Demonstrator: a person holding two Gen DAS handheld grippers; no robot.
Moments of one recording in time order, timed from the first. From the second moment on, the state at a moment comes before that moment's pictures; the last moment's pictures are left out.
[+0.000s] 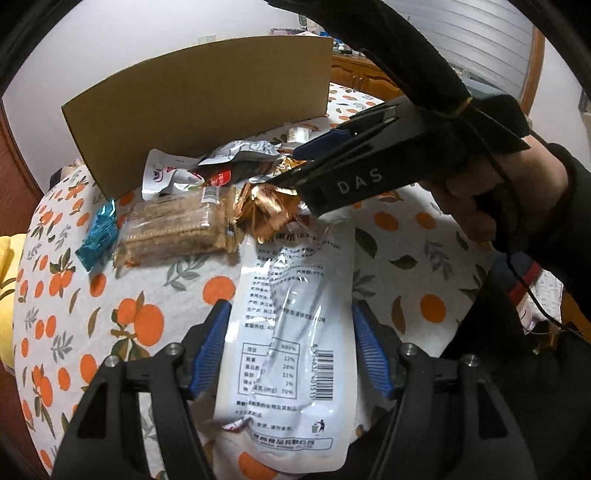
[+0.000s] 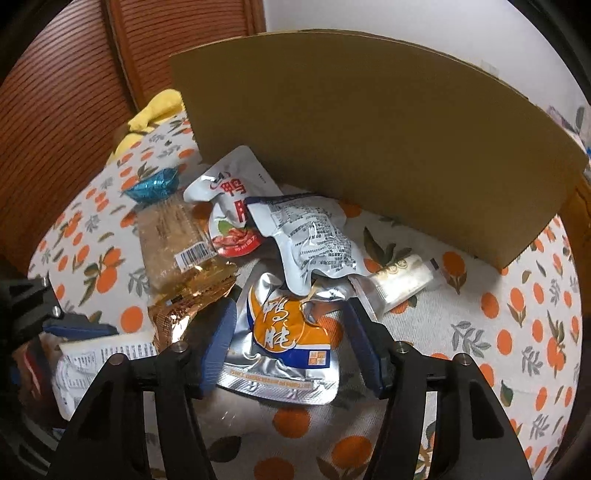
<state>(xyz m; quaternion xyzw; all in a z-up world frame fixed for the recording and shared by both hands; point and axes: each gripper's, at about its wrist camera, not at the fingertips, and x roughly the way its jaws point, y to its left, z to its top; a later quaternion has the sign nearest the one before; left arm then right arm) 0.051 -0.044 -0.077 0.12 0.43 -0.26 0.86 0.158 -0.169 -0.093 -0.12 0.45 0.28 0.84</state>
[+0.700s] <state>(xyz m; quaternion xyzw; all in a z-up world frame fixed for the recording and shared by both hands) 0.051 -0.029 -0.071 0.08 0.43 -0.29 0.85 0.131 -0.230 -0.073 -0.07 0.43 0.28 0.86</state>
